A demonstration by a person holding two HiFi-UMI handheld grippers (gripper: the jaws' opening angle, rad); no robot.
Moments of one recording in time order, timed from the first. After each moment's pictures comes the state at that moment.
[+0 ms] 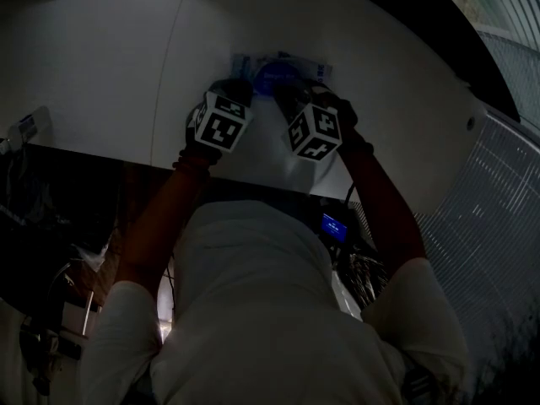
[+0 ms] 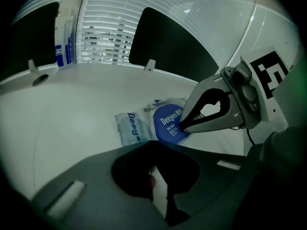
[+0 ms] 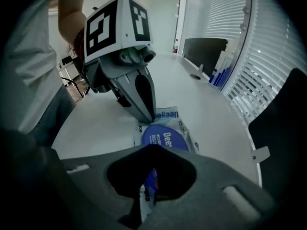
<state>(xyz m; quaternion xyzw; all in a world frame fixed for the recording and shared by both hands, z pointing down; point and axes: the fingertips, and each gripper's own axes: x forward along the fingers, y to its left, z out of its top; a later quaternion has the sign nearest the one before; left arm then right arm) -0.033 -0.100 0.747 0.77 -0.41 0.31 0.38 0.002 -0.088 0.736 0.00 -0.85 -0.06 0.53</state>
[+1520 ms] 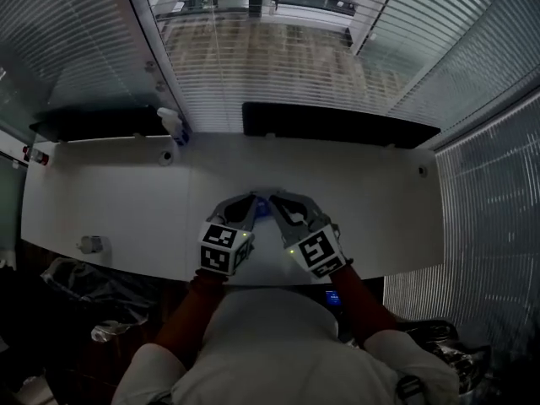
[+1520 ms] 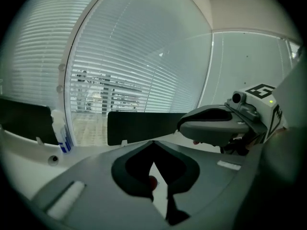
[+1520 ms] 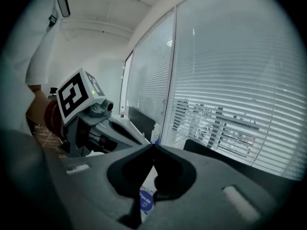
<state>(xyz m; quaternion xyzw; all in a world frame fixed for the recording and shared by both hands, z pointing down) 0.015 -0.124 0.460 0.85 -0.44 0.16 0.23 0.037 -0.113 0.419 0.32 -0.93 0.00 0.21</state>
